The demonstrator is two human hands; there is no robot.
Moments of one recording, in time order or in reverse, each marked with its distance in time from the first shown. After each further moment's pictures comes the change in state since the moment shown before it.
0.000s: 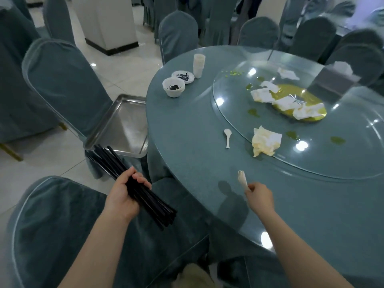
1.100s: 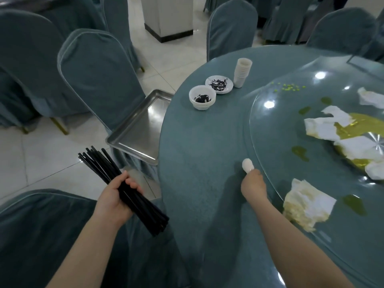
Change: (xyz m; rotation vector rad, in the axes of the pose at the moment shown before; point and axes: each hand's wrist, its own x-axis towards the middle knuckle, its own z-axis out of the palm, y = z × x) left_hand 0.111 0.005 0.070 -0.070 0.268 0.216; right_hand 0.238 -0.139 0.033 -0.123 -0.113 -0.098
